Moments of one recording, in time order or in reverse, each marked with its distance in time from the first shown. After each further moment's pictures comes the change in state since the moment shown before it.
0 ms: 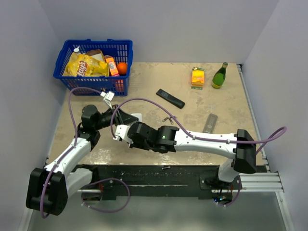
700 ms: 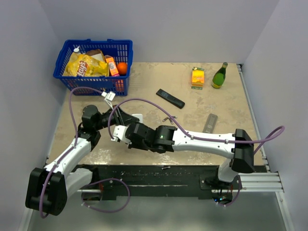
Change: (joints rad) left arm -0.018 -0.002 0.000 0.014 0.008 0.000; right arm 0.010 0.022 0.043 -0.035 0.004 -0.011
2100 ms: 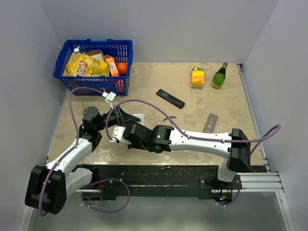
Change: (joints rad) left arm -0.026 0.012 -0.021 0.087 -0.008 -0.032; right arm 0.004 0.042 0.045 -0.055 0.038 -0.029
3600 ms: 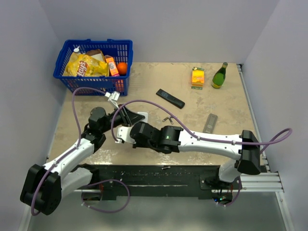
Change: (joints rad) left arm -0.146 -0.002 0.032 -0.049 -0.276 0.009; right arm -0.009 -0.108 -0.097 0.070 0.020 -0.105
